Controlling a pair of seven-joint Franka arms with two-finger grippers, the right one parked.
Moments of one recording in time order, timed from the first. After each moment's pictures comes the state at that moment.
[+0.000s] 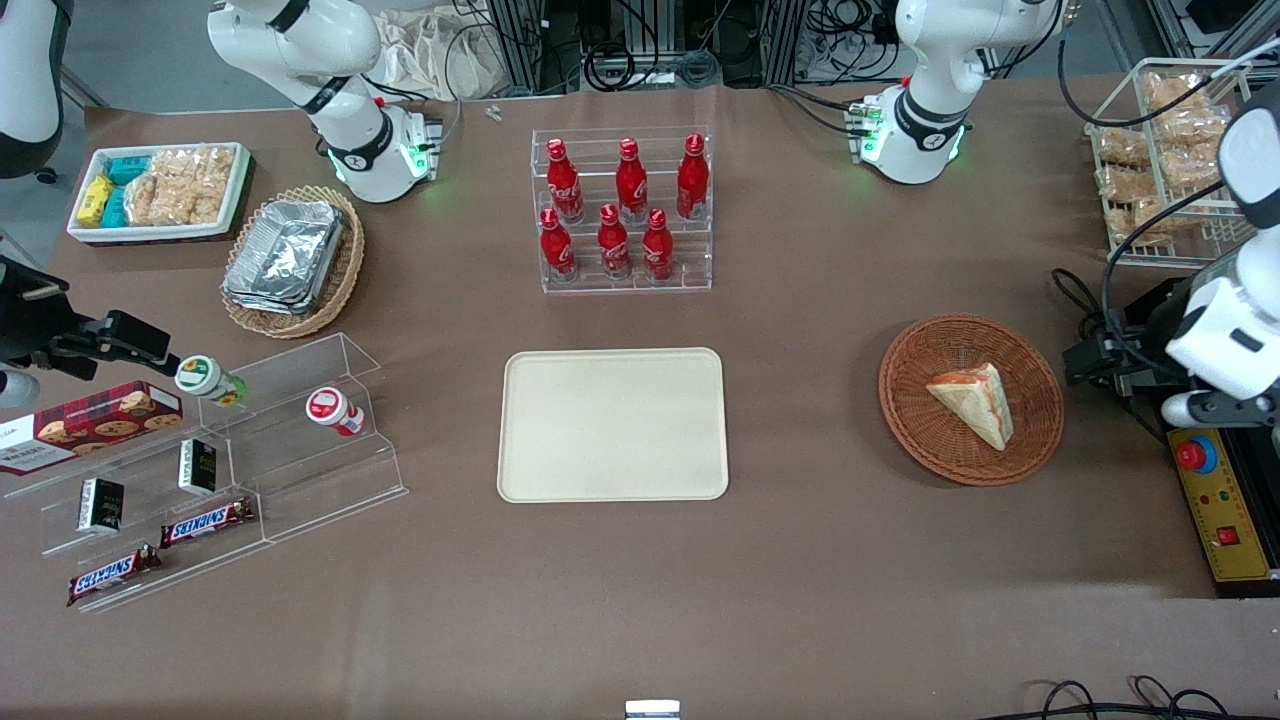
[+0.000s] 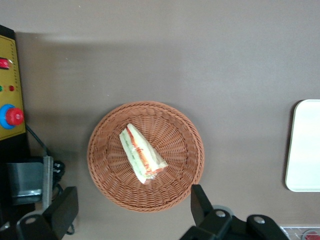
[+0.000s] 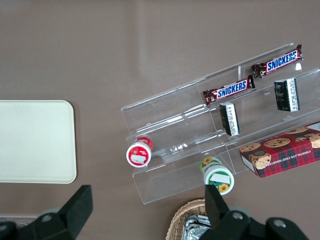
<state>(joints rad) 0.03 0.18 -0.07 -1.55 0.00 1.73 -0.06</state>
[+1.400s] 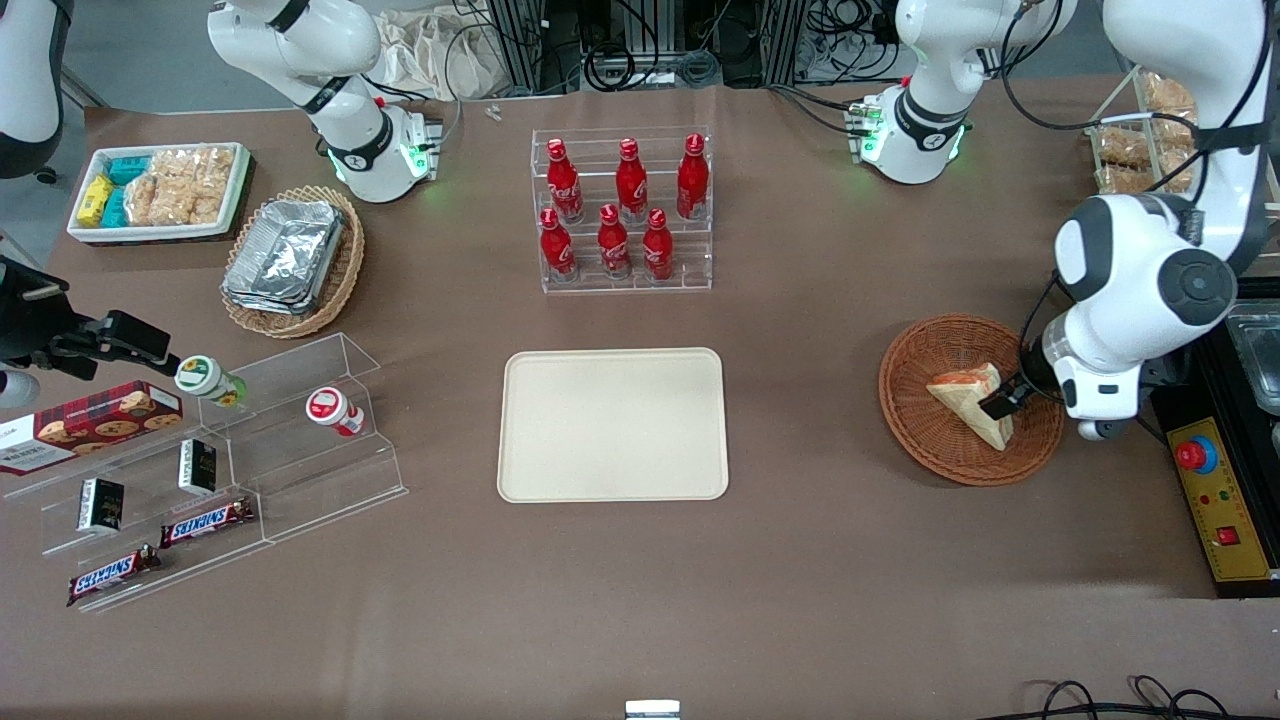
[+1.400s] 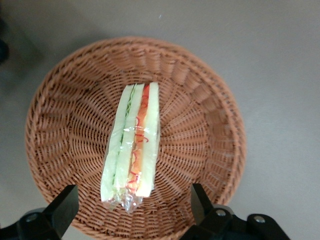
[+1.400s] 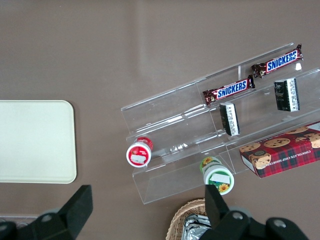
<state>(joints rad) 0.04 0.16 -0.05 -2.17 0.00 2.29 -0.79</state>
